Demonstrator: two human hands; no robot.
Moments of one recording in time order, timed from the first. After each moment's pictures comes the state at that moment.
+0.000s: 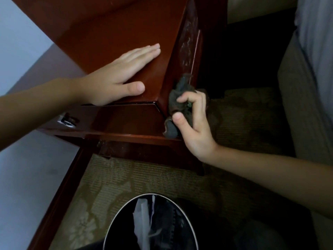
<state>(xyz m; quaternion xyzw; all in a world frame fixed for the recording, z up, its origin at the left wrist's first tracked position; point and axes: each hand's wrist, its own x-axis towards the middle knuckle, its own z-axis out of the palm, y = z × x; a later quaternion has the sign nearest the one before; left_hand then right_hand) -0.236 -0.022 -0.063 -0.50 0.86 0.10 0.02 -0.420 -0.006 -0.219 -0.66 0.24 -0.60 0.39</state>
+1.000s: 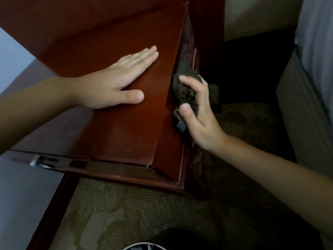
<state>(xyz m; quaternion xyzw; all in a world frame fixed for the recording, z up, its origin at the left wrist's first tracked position) -0.221 -0.106 -0.062 -0.55 0.83 0.11 0.07 -0.420 -0.099 -0.208 -0.71 0.24 -0.55 0.37</state>
